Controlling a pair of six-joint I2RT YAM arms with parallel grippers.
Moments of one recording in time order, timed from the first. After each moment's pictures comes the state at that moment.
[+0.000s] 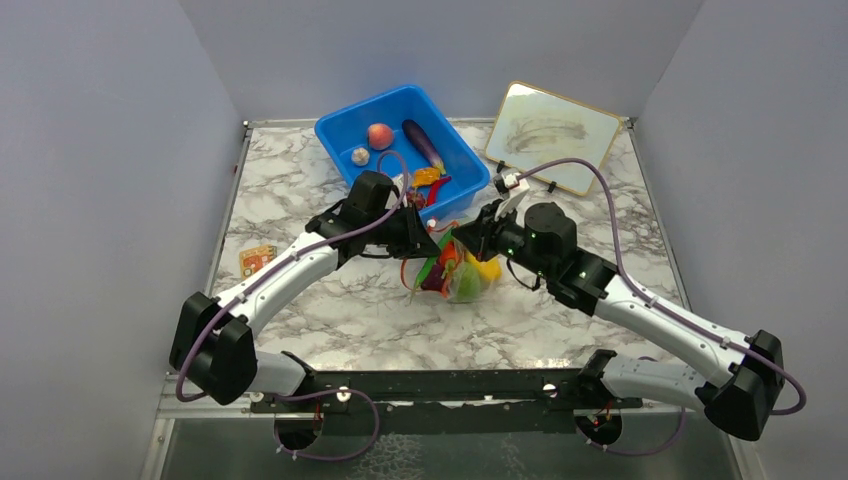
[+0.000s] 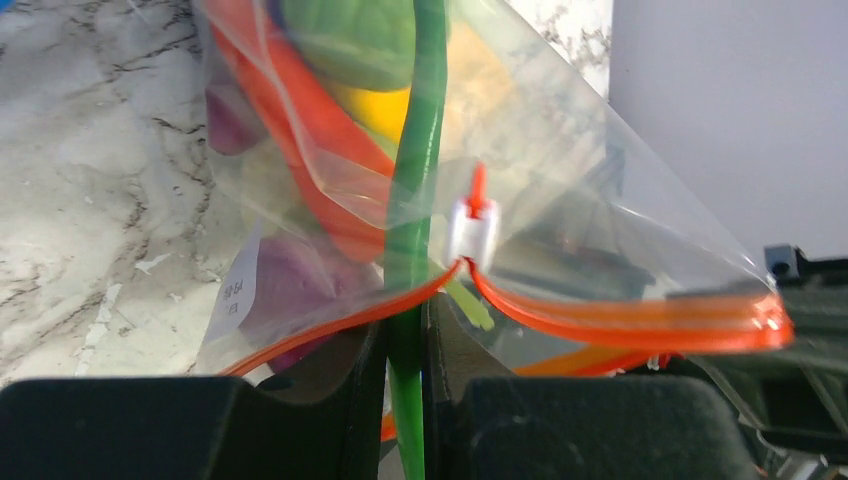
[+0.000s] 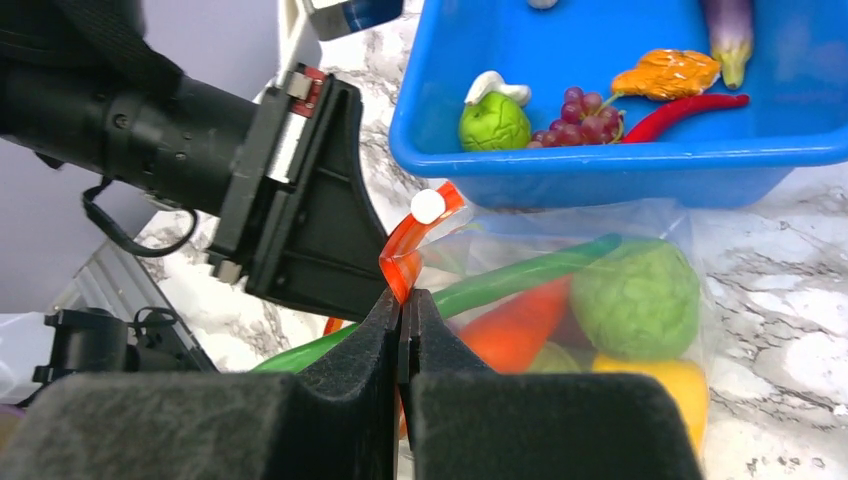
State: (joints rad) left arm -0.58 1.34 1.03 -0.39 0.50 -0.79; right arm 0.83 1.06 0.86 -0.02 0.02 0.36
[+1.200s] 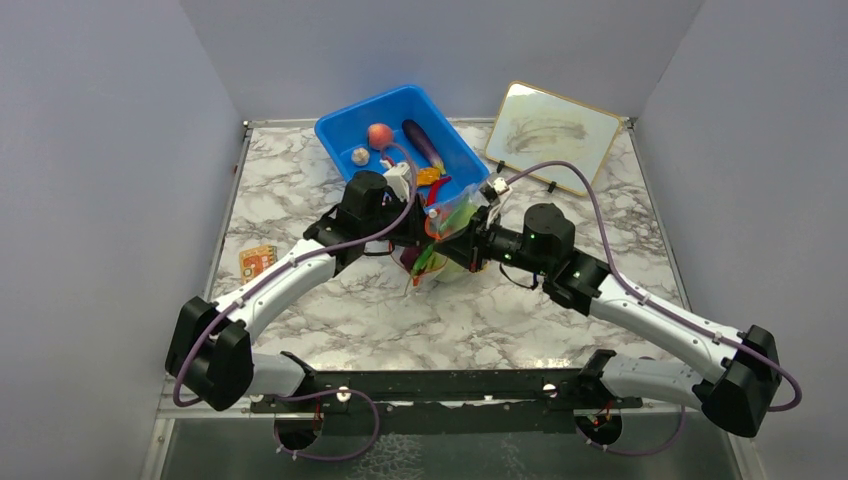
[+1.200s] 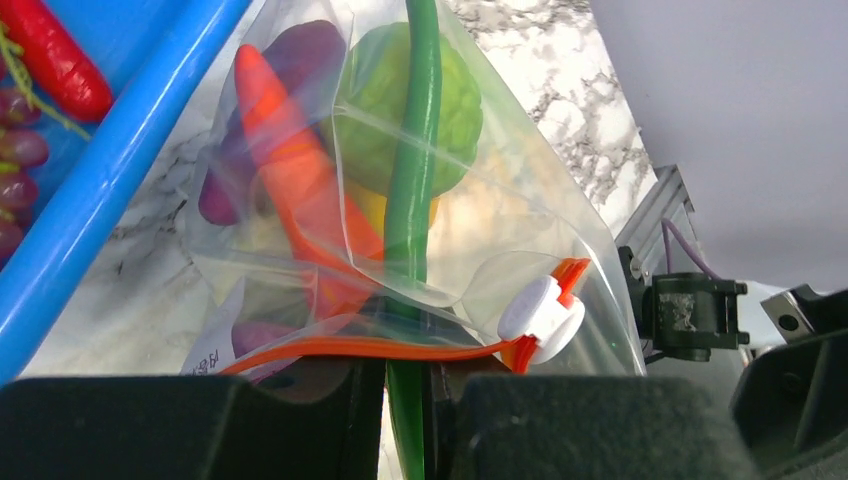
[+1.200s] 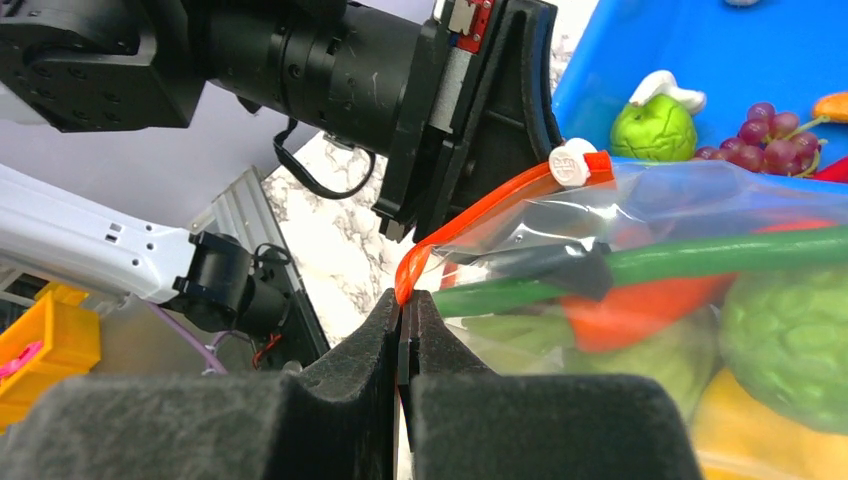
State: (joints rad) left arm -0.58 1.33 0.96 -0.15 0.42 -0.54; right arm 0.83 1.09 0.83 0.11 -0.28 0.40
